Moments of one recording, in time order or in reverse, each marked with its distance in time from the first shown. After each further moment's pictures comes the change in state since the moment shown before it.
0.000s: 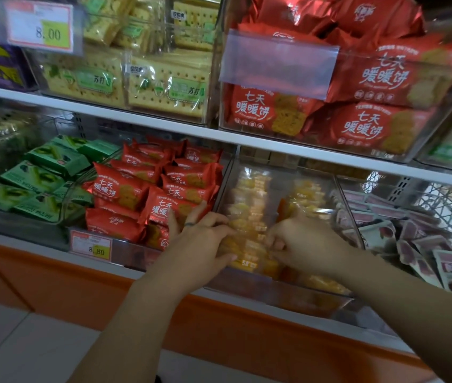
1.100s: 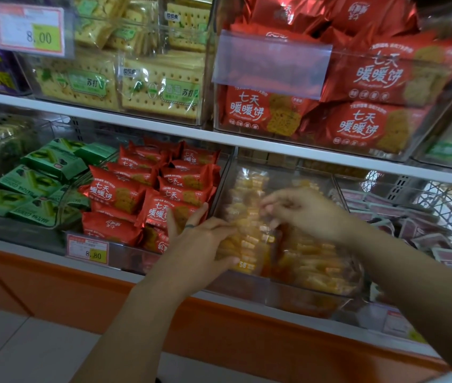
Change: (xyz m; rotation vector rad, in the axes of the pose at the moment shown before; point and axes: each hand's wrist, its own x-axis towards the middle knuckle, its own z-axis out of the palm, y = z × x) left_hand 0.001 0.002 0.002 0.038 0.012 0.030; right_hand 0.016 0.023 -0.017 0.678 0.066 0.043
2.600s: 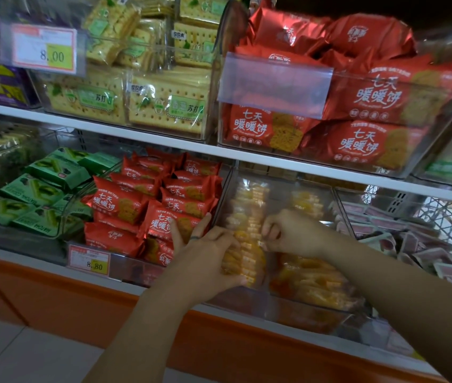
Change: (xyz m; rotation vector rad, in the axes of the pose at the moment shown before) left_hand 0.008 0.000 0.005 -0.008 -0.025 -0.030; right_hand 0.027 0.015 0.015 -0.411 -0.093 0.060
